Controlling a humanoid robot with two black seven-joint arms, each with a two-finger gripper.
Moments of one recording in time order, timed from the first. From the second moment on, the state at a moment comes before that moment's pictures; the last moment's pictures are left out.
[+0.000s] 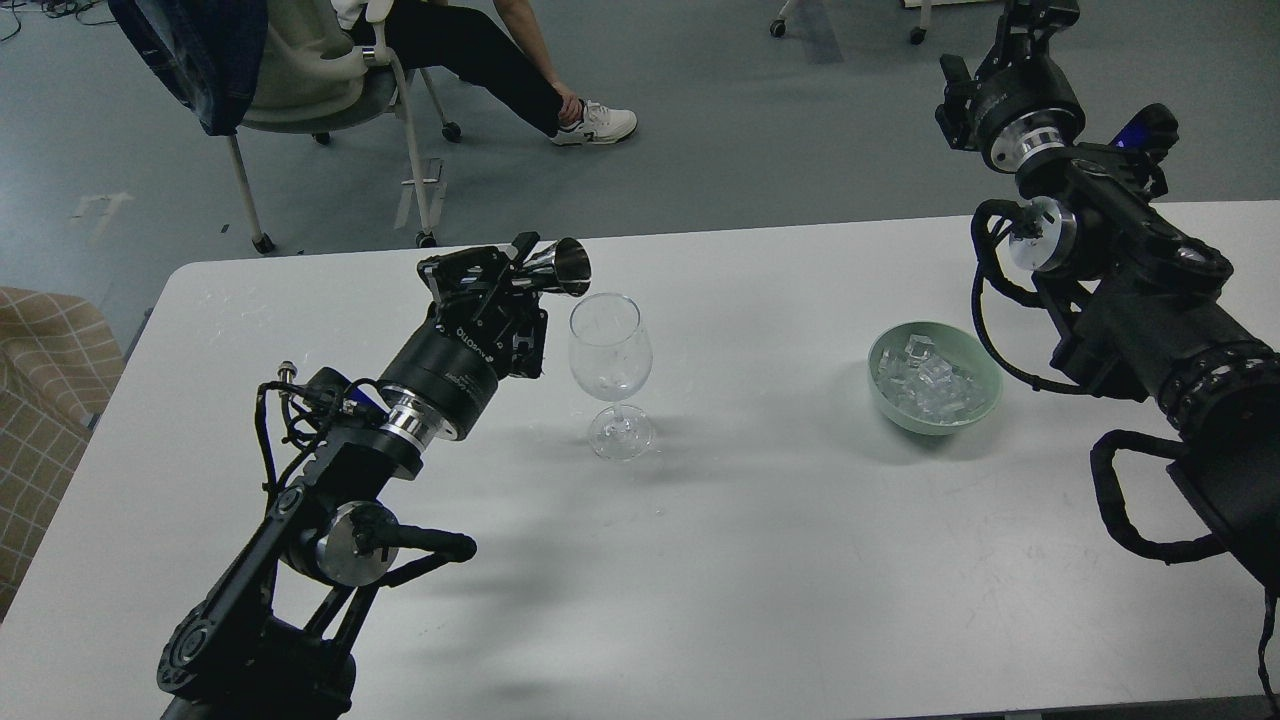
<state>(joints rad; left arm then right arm) -0.18 0.08 -1.22 -1.52 0.74 -0.10 0.01 1.07 -0.08 0.94 0.27 -0.50 0.09 0.36</state>
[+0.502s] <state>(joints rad) -0.18 0.09 -1.21 -1.50 0.85 -0.09 0.01 1.07 -0.08 0.94 0.27 -0.50 0.09 0.36</state>
